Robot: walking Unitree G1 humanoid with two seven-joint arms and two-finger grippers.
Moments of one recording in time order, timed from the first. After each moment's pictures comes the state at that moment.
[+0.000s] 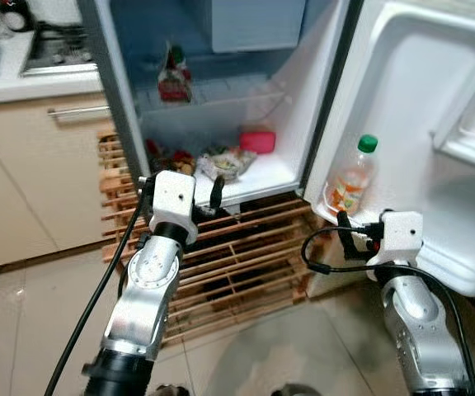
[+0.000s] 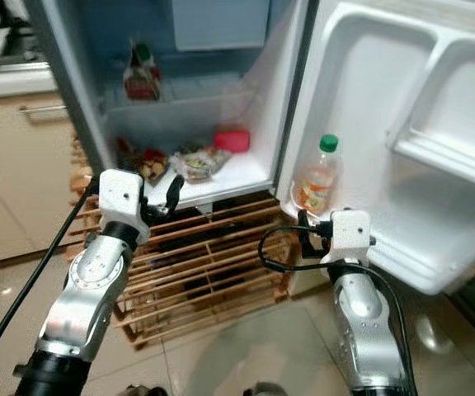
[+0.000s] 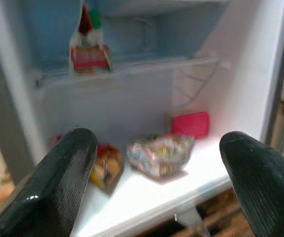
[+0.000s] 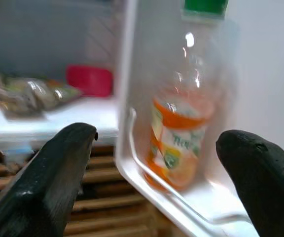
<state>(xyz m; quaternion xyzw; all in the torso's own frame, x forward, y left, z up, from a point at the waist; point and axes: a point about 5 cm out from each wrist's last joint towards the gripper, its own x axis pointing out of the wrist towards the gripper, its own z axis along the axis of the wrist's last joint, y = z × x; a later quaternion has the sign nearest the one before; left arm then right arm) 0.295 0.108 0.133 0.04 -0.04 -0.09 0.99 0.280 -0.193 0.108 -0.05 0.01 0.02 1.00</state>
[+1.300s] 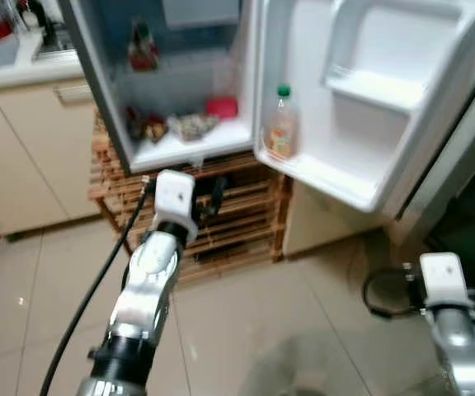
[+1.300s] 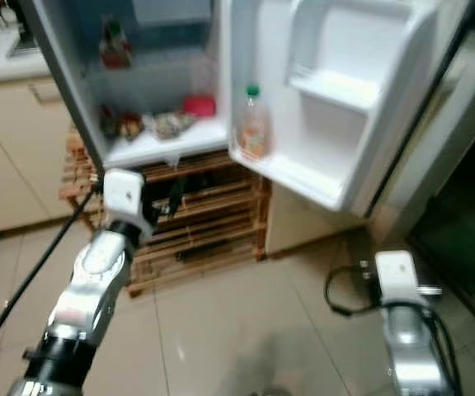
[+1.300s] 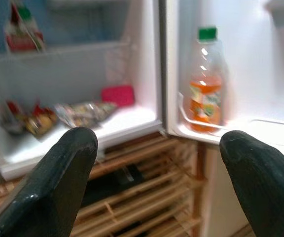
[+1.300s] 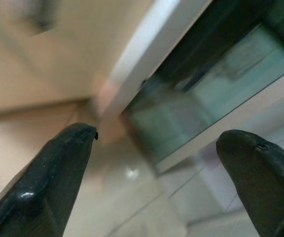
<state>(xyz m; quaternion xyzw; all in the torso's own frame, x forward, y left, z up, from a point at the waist) 0.307 0.122 0.114 0.00 -0.01 -0.08 1.00 0.250 -0.301 0.055 -0.26 0.19 -0.21 0.92</state>
